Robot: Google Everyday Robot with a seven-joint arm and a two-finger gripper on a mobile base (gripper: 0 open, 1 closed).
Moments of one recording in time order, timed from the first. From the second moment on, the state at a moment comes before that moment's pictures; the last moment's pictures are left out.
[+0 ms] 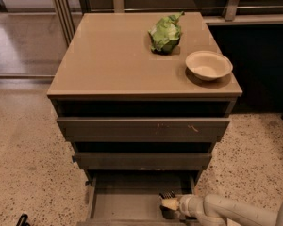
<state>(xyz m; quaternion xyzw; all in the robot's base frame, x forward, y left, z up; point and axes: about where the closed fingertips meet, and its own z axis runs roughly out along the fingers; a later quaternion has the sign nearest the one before) 0.491 -0.160 0.207 -0.10 0.93 0.23 0.28</state>
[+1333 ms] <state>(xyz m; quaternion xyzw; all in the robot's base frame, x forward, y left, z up) 0.498 -0.158 0.183 -0.11 0.94 0.22 0.25</state>
